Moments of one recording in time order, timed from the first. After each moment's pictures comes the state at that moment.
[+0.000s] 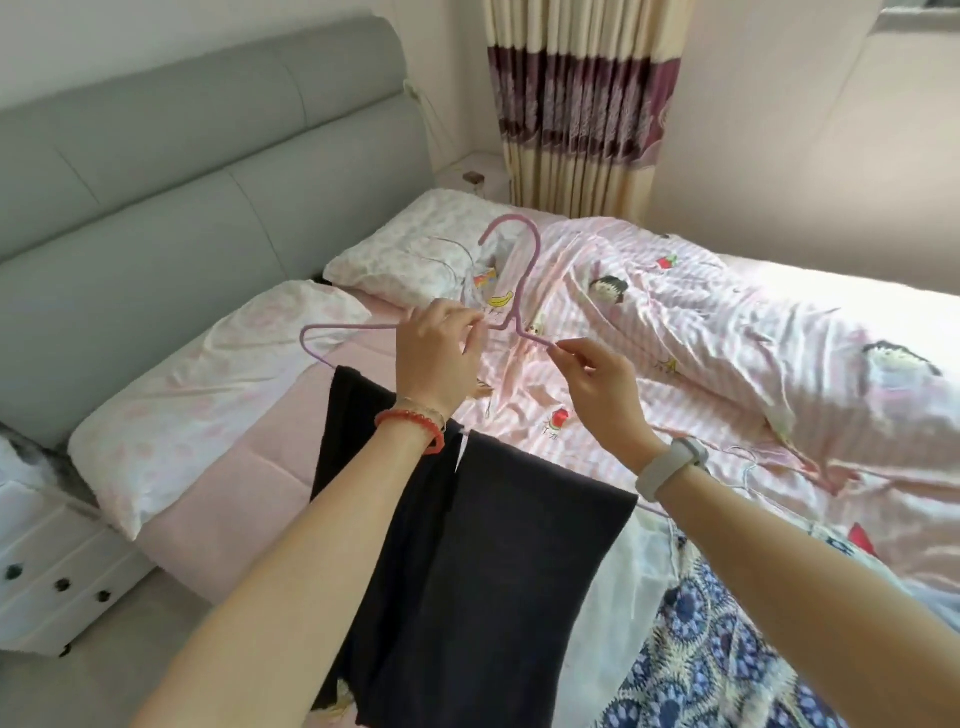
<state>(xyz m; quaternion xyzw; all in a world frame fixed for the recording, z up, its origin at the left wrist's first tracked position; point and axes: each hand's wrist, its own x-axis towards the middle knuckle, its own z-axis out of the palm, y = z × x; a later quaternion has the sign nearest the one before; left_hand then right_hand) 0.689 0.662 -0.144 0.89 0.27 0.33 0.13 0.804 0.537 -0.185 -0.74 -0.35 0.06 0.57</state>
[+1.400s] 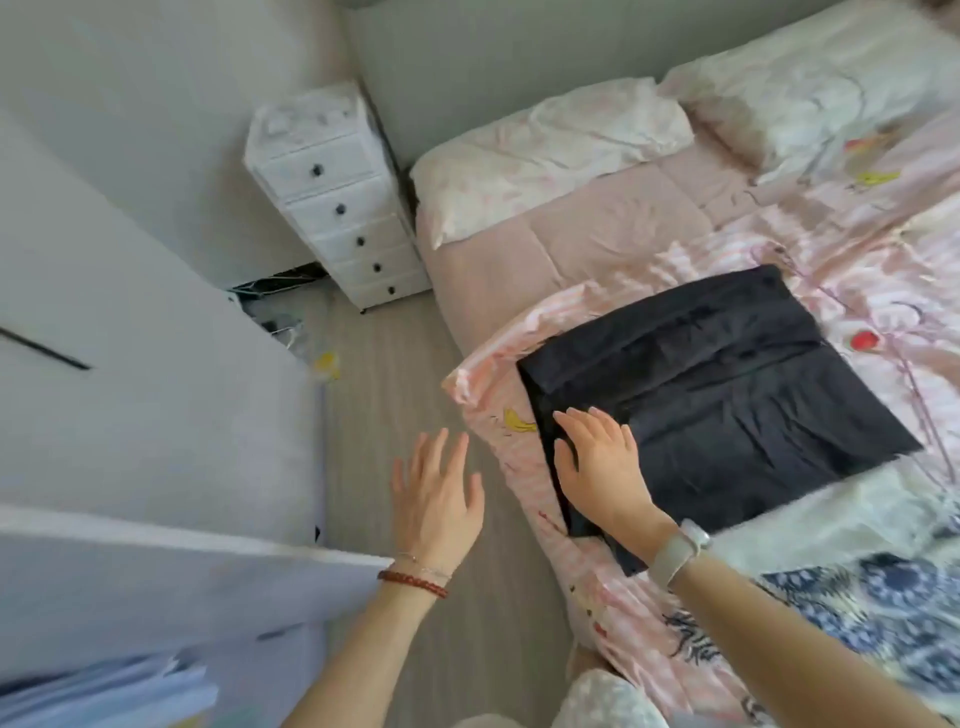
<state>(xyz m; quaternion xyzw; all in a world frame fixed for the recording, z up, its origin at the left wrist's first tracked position) 0.360 0.427 -0.281 0.71 0.70 0.02 0.09 0.539 0.447 -0.301 -0.67 -0.67 0.24 0.19</state>
